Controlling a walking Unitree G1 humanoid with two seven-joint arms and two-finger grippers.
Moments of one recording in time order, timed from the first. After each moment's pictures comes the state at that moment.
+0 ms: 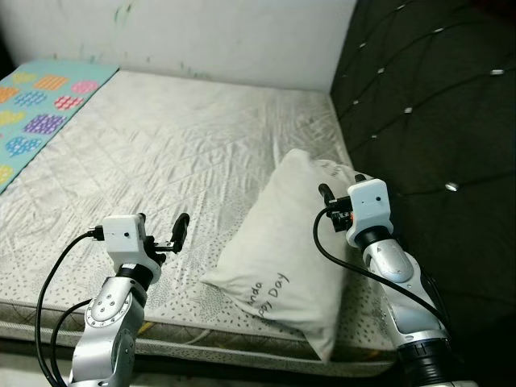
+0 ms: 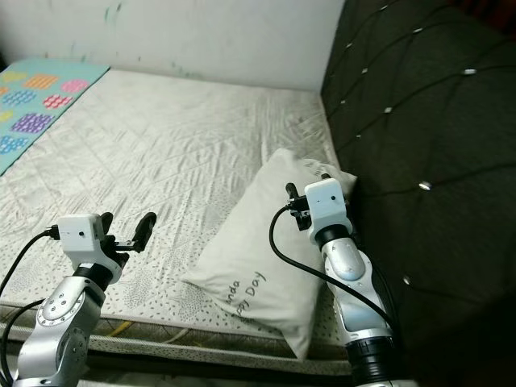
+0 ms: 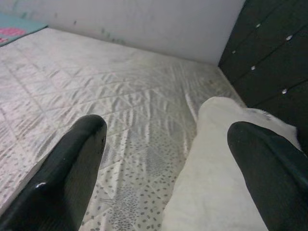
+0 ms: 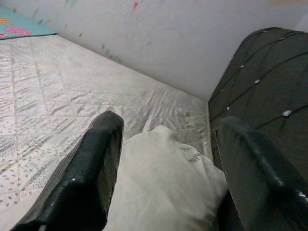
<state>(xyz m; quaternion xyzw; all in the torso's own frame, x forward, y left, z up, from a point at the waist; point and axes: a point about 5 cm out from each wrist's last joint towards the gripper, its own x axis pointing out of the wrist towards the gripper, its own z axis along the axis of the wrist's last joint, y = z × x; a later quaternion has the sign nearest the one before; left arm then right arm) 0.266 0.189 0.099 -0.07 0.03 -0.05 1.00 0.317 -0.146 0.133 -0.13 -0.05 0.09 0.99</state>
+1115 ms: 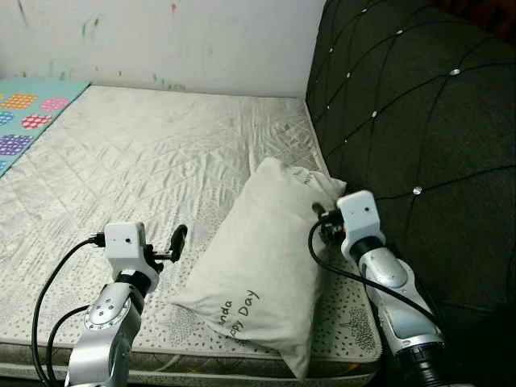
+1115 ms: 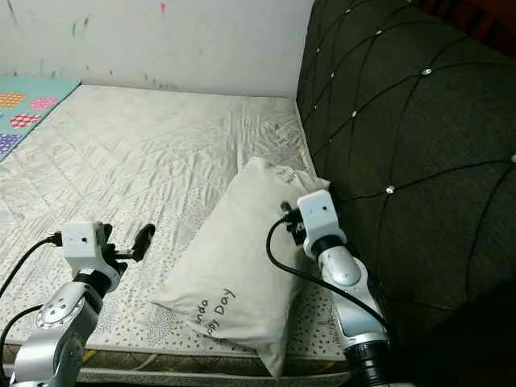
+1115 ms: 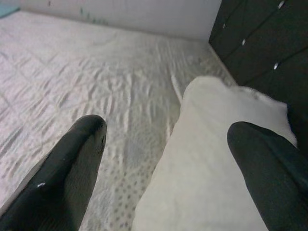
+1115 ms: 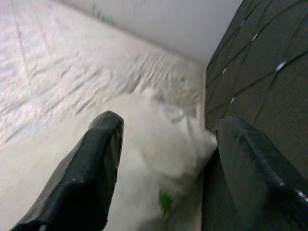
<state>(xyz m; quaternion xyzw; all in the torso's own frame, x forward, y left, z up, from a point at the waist) 0.262 0.193 0.083 -0.06 0.09 -0.04 0.99 0.311 -0.150 0.102 -0.14 0.05 0.11 0.98</state>
